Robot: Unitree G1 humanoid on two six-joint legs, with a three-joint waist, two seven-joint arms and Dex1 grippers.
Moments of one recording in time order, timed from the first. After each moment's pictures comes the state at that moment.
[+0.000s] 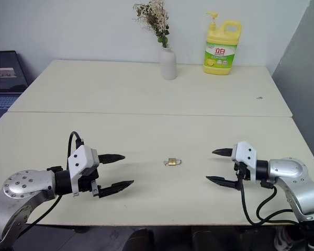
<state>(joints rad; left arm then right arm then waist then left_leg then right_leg) 0.07 0.90 0.17 -0.54 -0.51 0.51 -0.92 -0.13 -0.82 0.01 -0.26 0.41 0.27 1.10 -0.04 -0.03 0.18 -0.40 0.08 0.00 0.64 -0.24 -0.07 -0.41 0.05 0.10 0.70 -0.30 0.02</state>
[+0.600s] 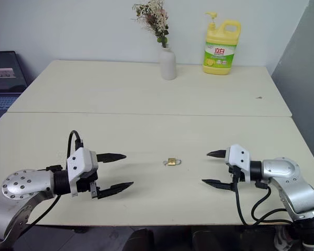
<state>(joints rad) 0.07 0.90 0.16 -0.52 -0.47 0.40 -1.01 -0.19 -0.79 0.07 -0.28 0.35 0.26 1.11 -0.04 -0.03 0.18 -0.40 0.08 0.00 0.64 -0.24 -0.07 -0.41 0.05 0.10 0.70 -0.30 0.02</state>
